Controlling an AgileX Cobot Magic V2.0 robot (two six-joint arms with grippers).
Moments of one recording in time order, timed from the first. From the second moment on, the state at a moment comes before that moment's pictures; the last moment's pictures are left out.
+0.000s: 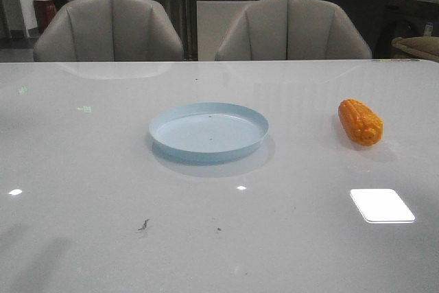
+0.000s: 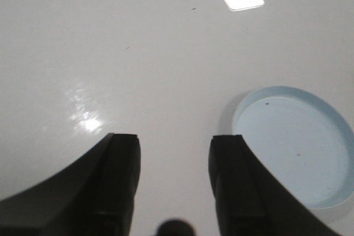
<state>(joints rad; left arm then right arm) -0.08 1.47 -1.30 -0.47 0.59 0.50 0.06 0.84 -0.58 0.11 0.34 0.01</state>
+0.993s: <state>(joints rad) -0.07 0.67 -0.50 -0.42 0.22 0.50 0.06 1.68 -1.37 0.12 0.65 0.02</state>
